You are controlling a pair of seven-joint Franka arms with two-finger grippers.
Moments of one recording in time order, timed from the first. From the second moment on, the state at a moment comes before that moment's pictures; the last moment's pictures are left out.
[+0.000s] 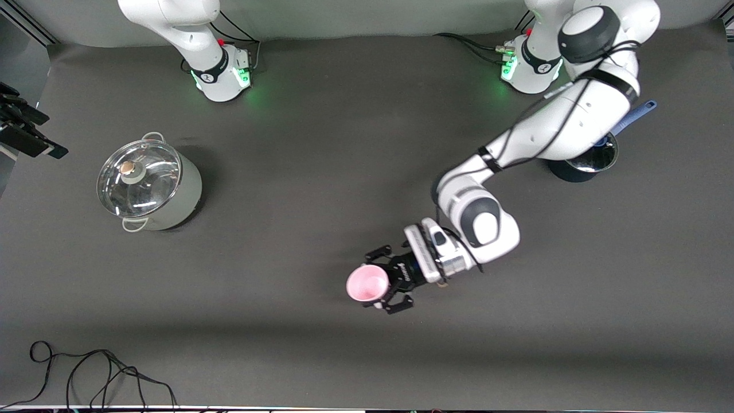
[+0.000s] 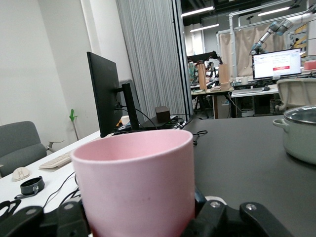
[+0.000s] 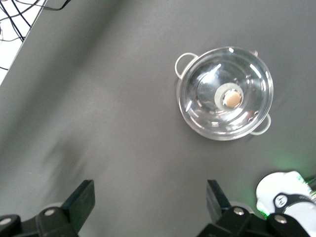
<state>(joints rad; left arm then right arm) -0.03 1.12 -0.94 -1.17 -1.51 2.81 2.58 -0.03 -0.10 -0.05 -1.57 0.10 1.45 0.87</state>
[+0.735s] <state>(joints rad) -0.49 1.12 -0.94 -0.78 -1.51 3.22 2.40 0.11 -0.04 -0.04 -1.50 0.11 1.46 0.95</state>
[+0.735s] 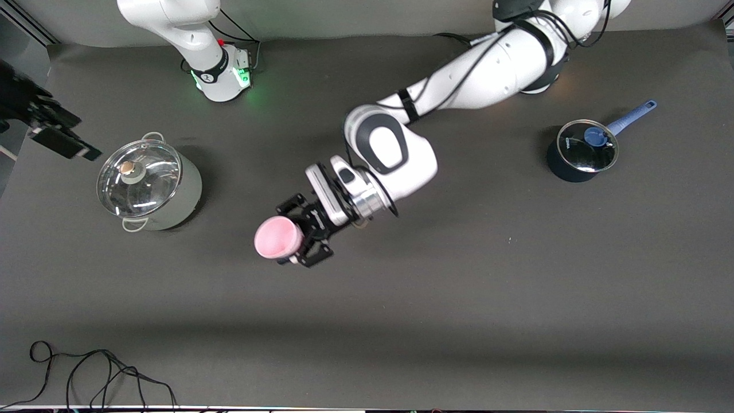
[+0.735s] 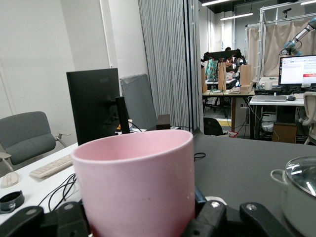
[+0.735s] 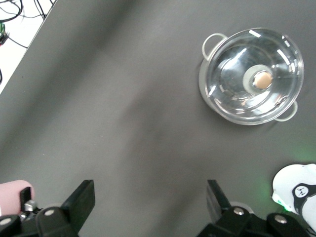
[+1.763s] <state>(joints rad) -0.56 1.10 -0.92 -0.72 -1.51 3.28 2.39 0.42 0.32 -0.03 -1.11 0.11 1.47 1.33</state>
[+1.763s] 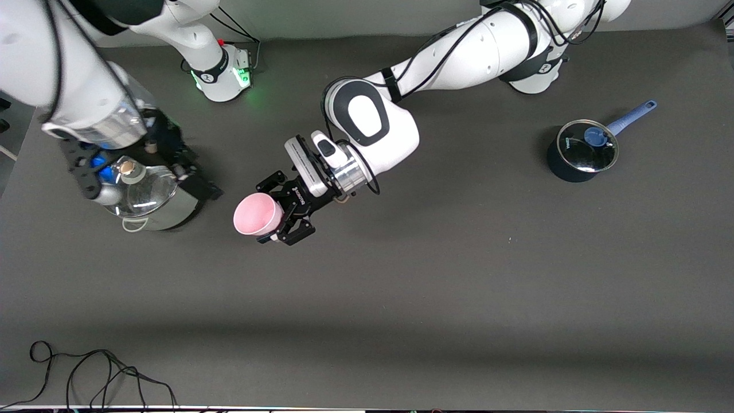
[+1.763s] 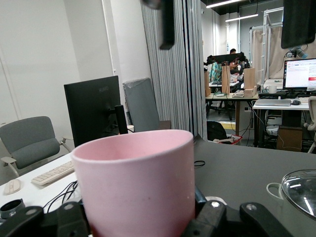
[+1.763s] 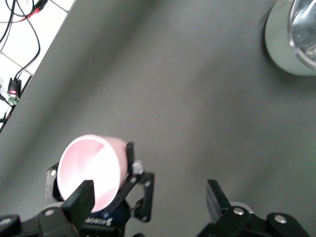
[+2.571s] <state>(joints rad) -0.56 1.10 -0.92 -0.72 -1.51 3.28 2.39 0.44 0.38 -0.04 -1.10 0.15 1.52 1.36</state>
